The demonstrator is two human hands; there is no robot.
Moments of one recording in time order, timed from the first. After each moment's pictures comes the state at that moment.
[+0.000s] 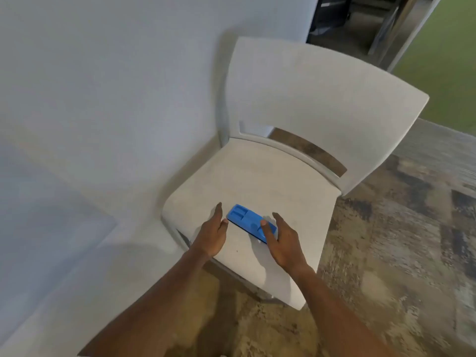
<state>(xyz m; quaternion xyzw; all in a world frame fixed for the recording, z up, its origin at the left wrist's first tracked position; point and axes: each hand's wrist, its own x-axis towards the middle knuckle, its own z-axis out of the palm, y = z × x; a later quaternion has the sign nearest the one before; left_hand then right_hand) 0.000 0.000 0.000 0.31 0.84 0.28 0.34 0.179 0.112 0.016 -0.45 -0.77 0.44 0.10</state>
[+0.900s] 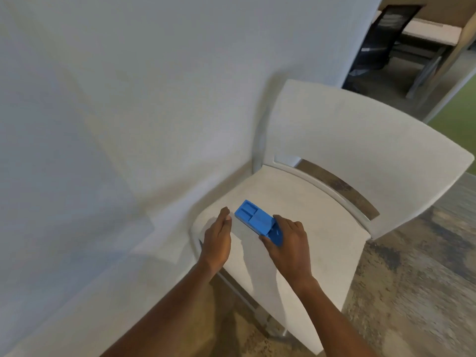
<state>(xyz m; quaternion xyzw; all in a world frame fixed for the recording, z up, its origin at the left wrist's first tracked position) -0.001 -0.015 0.040 0.14 0.78 0.52 0.31 0.135 0.114 0.033 -0.33 -0.90 0.22 0.20</state>
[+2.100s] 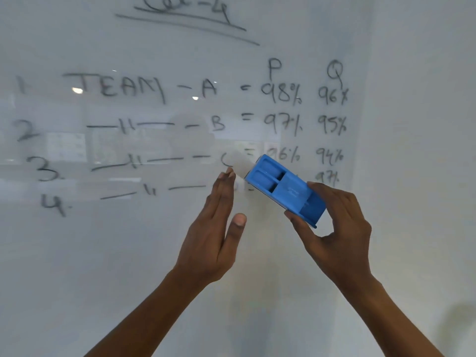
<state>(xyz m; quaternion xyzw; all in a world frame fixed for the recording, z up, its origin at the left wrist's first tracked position) -0.024 -0.448 0.564 0.32 0.76 0.34 -0.44 -0.005 -0.210 0.578 0.20 -0.71 0.23 0.63</state>
